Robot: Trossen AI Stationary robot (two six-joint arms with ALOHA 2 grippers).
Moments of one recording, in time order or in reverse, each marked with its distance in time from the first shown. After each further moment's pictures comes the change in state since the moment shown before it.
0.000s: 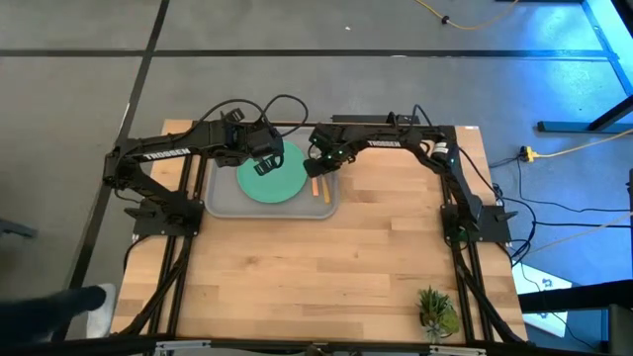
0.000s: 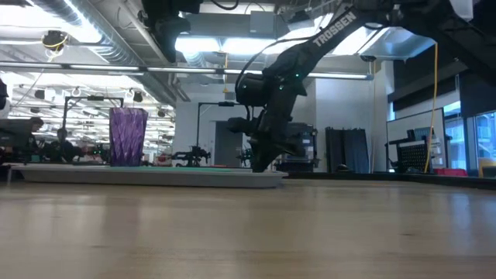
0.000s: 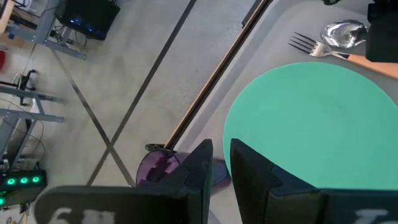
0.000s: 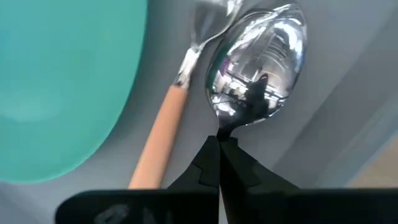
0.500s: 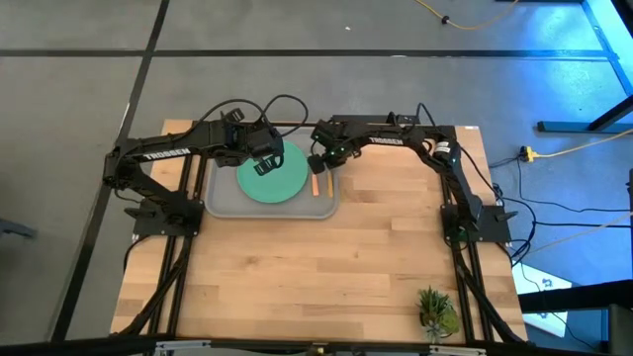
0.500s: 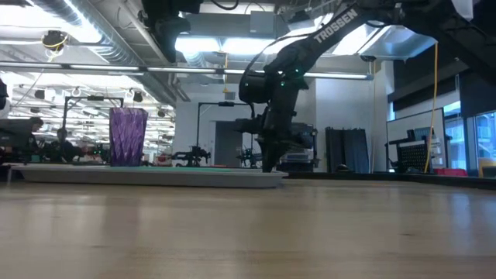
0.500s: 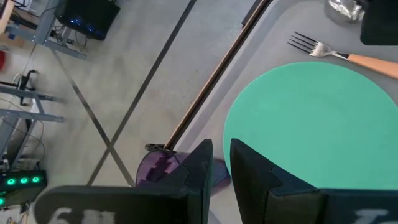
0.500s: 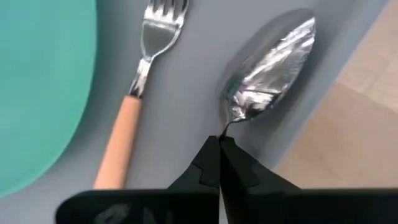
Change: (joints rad) left arm 0.000 0.000 0.000 0.000 0.000 0.001; right arm -0.008 -0.021 0.030 -0.102 0.092 -0.005
